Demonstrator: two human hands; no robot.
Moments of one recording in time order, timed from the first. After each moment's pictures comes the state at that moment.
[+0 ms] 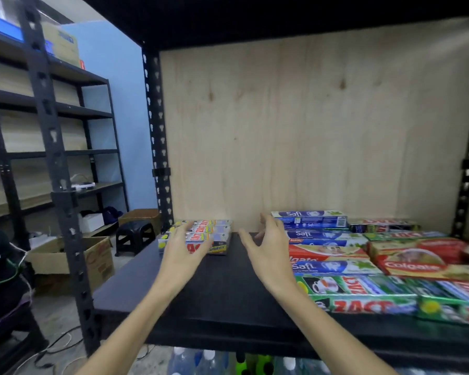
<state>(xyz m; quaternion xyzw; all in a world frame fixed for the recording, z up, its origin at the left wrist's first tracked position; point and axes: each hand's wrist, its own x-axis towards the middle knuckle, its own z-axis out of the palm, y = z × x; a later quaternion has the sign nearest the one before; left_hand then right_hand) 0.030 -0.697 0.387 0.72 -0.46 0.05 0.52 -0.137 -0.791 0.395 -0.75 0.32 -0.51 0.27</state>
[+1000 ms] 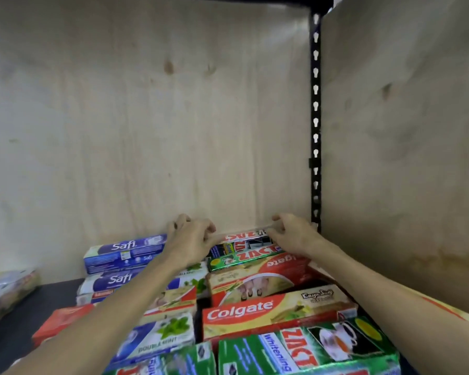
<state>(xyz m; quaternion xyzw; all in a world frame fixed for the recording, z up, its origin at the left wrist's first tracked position) -0.202 -1.034 0.415 0.70 -0.67 0.12 0.22 -0.437 -1.090 0.420 -0.78 0.55 -0.26 0.14</state>
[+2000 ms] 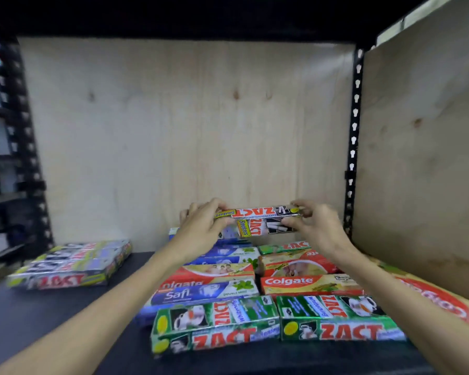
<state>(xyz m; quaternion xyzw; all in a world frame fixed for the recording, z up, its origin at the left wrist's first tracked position) -0.157 -0.895 0.455 0.63 -0.67 0.11 0.37 -0.409 -0.965 0.458 -0.76 0.42 -0.47 0.16</state>
